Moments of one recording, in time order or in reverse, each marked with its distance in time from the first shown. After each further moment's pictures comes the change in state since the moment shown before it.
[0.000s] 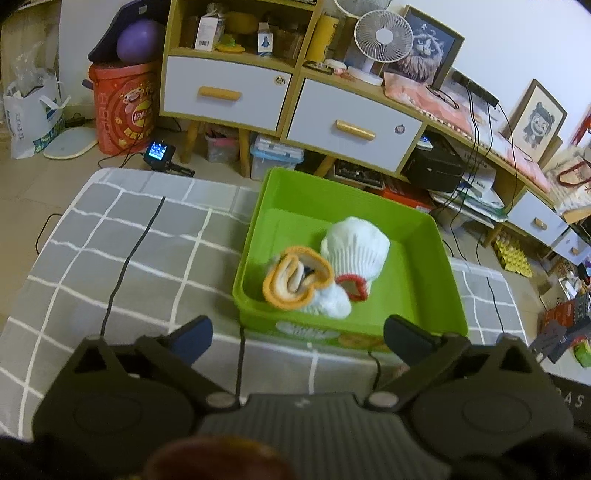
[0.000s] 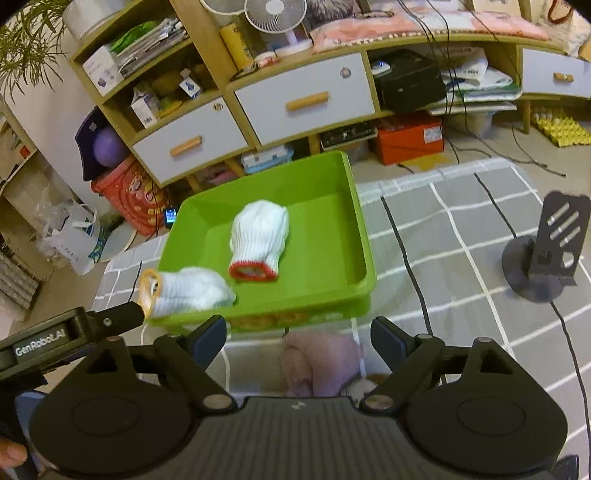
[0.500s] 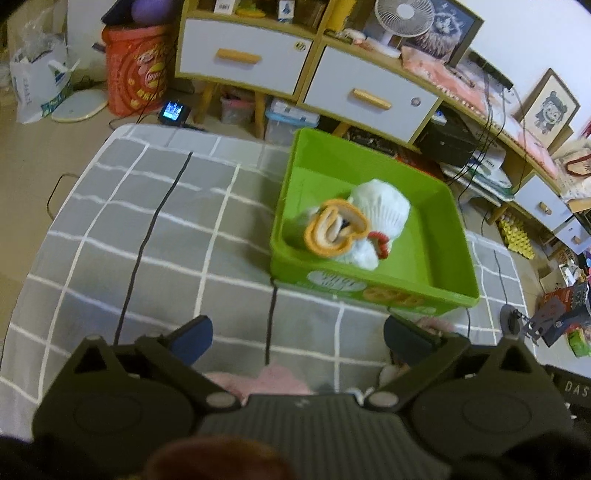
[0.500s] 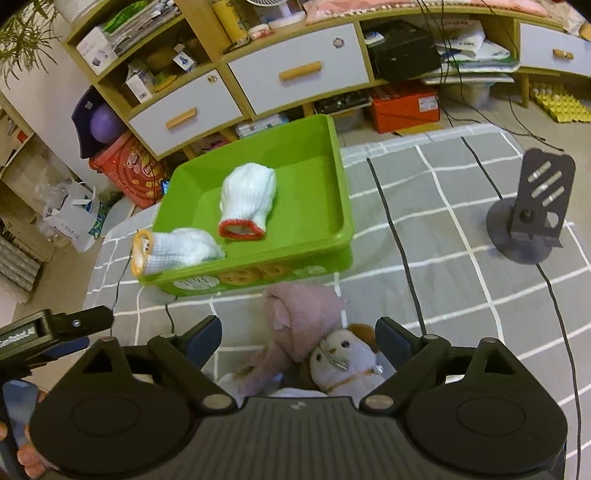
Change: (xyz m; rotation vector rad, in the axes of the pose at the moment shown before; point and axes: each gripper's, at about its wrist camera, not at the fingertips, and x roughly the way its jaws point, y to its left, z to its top) left arm -0.011 0.032 -0.011 -0.049 0.129 0.005; right arm -0.008 -0.017 -0.014 0.010 0.098 -0.009
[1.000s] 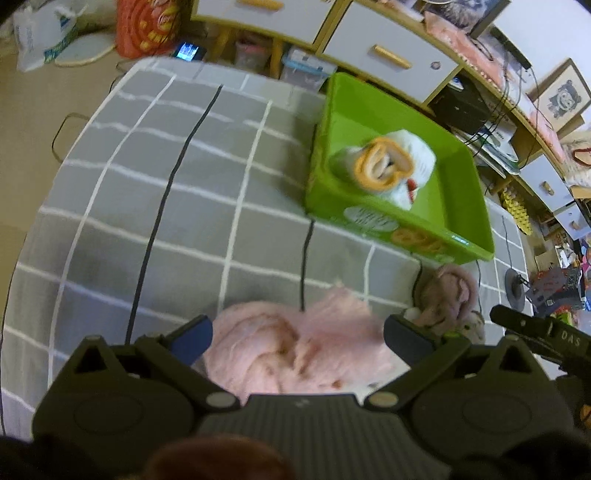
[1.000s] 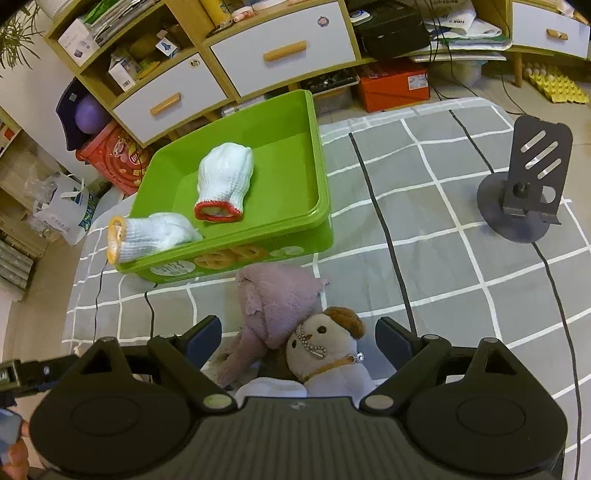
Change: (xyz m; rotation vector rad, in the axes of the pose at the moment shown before) left arm 0.003 0.046 -0.020 -0.069 0.169 -0.039; right arm 0.019 -0.013 -0.002 0.023 0.054 -0.009
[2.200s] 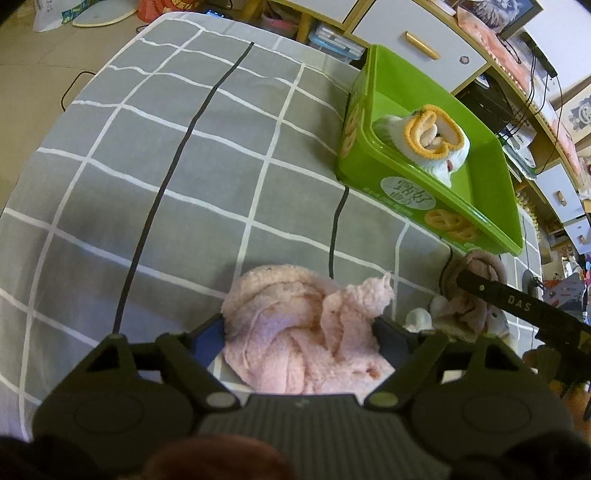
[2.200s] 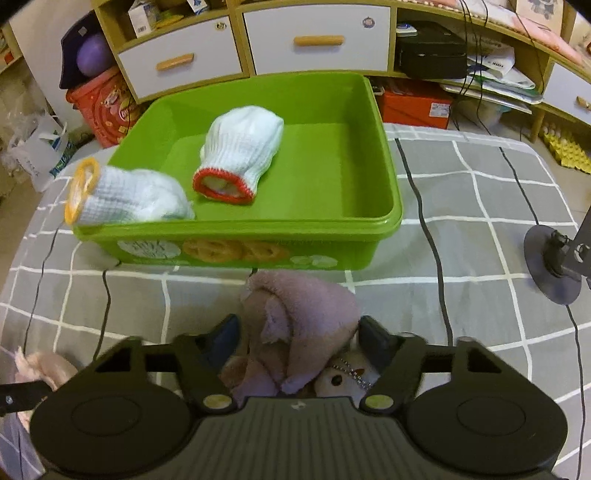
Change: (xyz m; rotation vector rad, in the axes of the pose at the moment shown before) left arm 0.028 0.021 -0.016 -0.083 0.037 0.006; right arm 0.068 0.050 0.000 -0.211 -0.010 -0.160
